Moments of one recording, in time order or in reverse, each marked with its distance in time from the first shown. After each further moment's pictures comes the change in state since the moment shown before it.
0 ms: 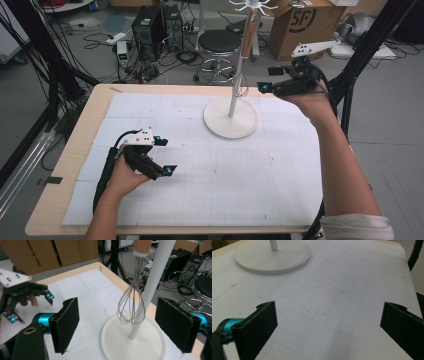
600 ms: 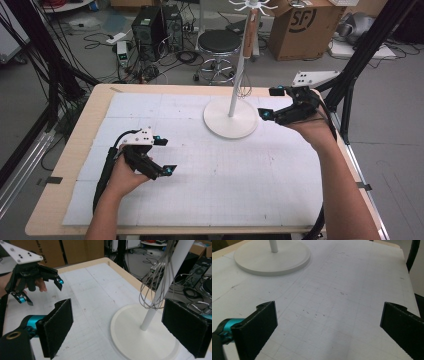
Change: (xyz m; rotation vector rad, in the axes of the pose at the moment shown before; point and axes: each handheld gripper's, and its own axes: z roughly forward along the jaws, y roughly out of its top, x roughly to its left) left arm 0.000 0.001 -0.001 -0.010 -0.004 -0.004; right arm 0.026 -0.052 0.000 -0.026 0.030 -0.041
